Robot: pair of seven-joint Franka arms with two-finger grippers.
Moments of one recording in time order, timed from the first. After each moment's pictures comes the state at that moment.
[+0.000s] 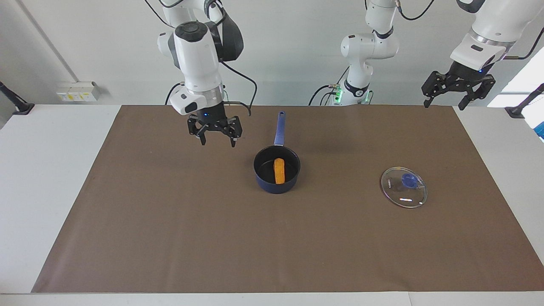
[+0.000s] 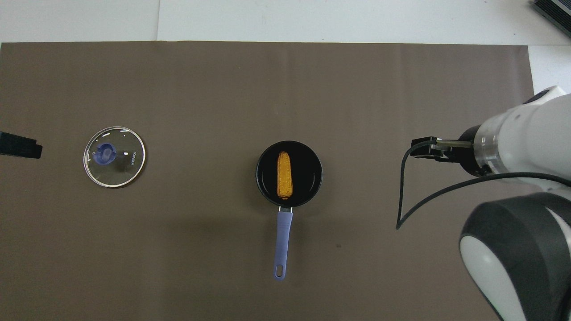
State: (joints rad) left arm -0.10 -0.04 0.06 -1.51 0.01 1.50 0.15; right arm -0.05 -0.10 0.25 -1.75 -0.03 1.75 0.38
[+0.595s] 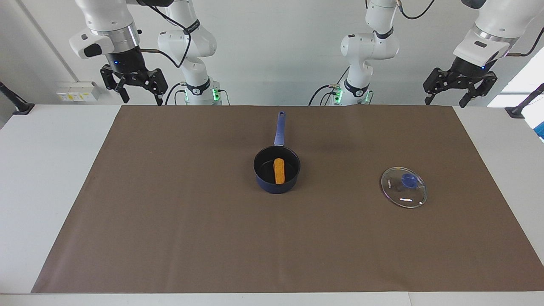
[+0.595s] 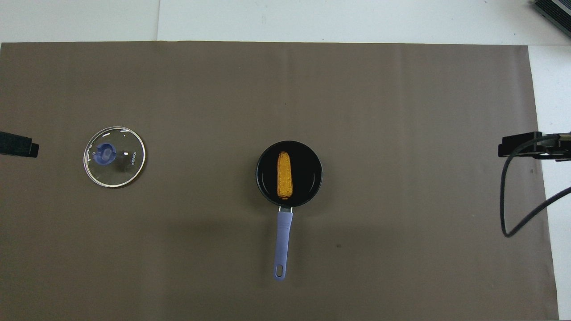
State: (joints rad) left arm -0.10 -0.04 0.06 -1.48 -0.01 1.49 0.12; right arm -0.03 -0.10 0.02 -1.62 -0.03 1.60 0.09
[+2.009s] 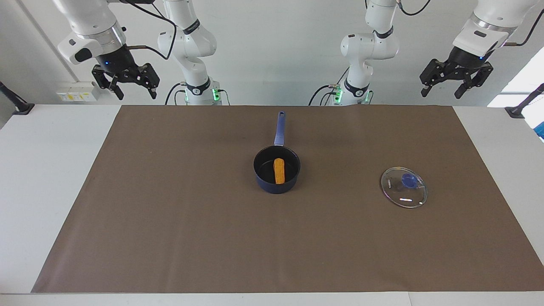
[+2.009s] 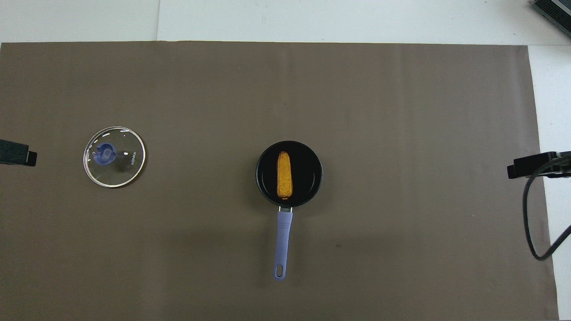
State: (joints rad) left arm -0.10 -0.06 0.06 -1.47 -0.01 1.43 0.07; right arm -0.01 -0.10 -0.03 -1.61 0.01 1.47 -0.03
